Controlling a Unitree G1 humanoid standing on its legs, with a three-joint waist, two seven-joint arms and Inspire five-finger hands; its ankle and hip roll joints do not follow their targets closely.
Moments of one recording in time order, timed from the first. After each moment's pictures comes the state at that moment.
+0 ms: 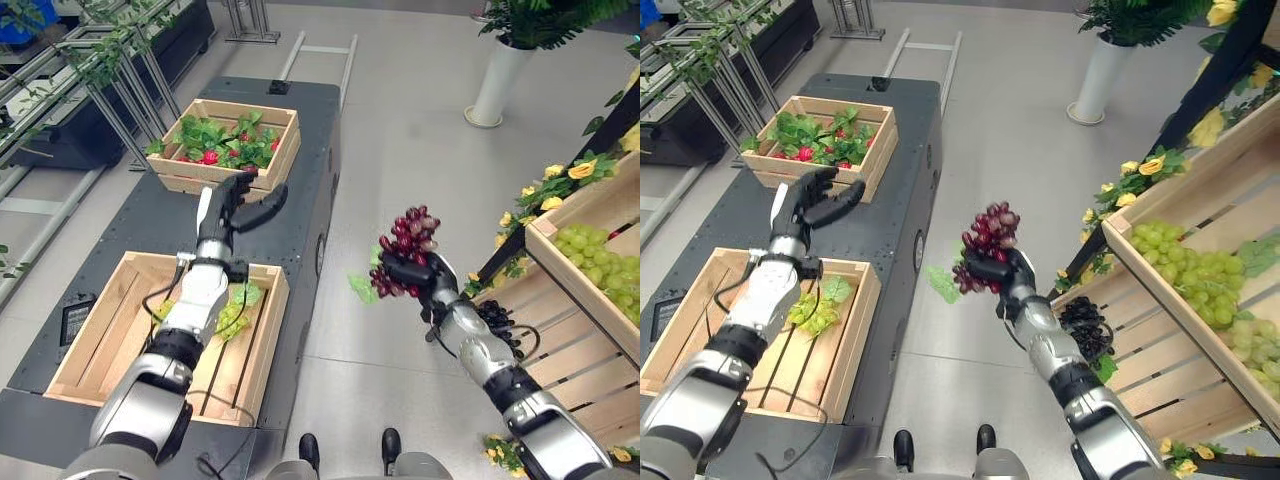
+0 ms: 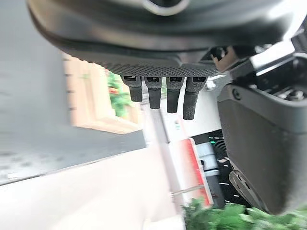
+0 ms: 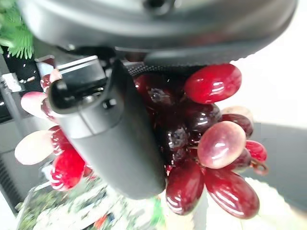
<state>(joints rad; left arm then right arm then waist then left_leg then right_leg) -0.53 0.54 -0.28 0.75 -0.37 -0.27 0.23 -0.40 -0.35 0.38 0.59 0.79 -0.05 -0.10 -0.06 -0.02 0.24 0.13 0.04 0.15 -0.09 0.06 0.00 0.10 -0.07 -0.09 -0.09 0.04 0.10</state>
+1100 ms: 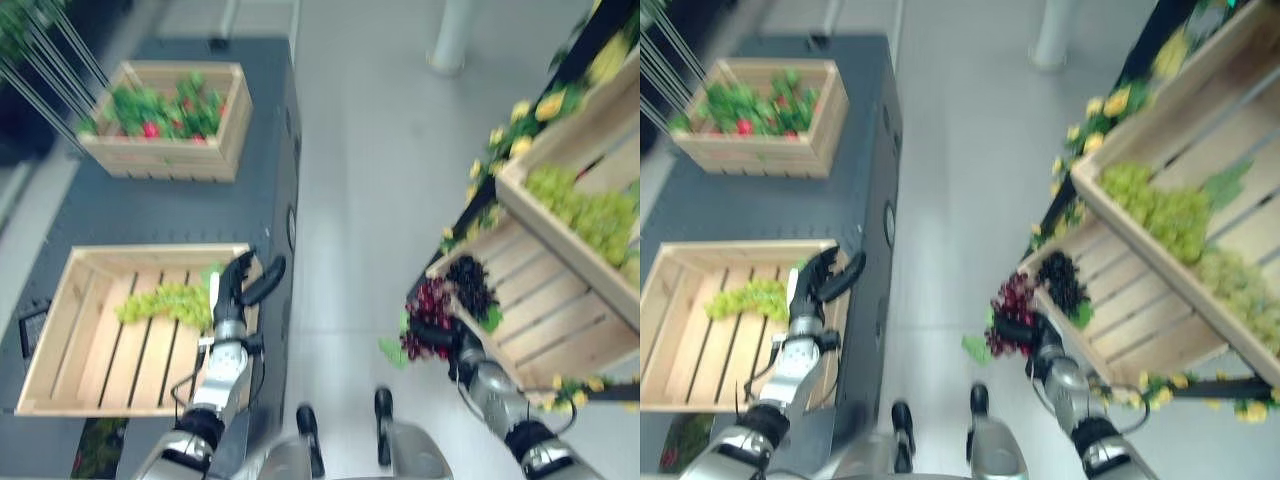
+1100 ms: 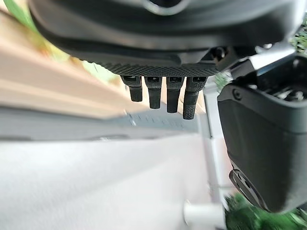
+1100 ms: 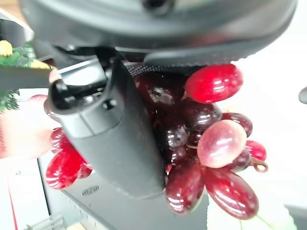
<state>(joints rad) -0.37 0.37 -0.26 0.69 -0.36 -0.41 0.36 -0.34 -0.38 0.26 0.78 0.68 -0.12 -0.04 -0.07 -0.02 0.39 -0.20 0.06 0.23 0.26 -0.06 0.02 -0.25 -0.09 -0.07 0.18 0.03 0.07</state>
